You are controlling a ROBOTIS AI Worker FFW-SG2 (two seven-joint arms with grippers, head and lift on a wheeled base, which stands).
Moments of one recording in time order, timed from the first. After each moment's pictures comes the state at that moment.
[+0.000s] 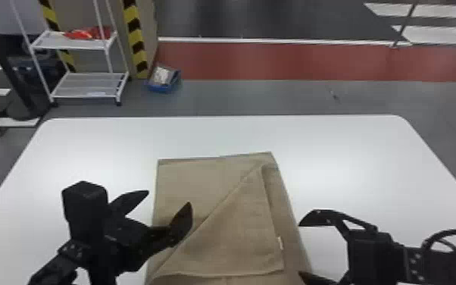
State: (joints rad) left arm 0.46 0.22 -0.09 -2.29 0.23 0.59 -0.15; right arm 0.42 -0.38 -0.02 -2.16 0.62 0.02 1.15
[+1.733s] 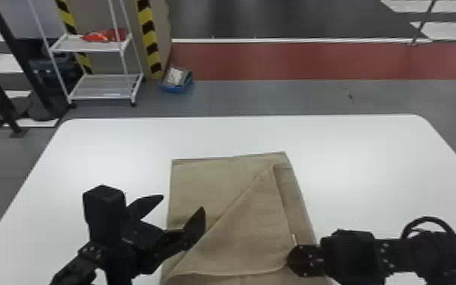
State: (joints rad) left arm 0.47 0.22 -0.09 -2.27 0.23 0.59 -0.16; right arm 0.28 -0.38 0.16 -2.10 0.73 0.15 1.28
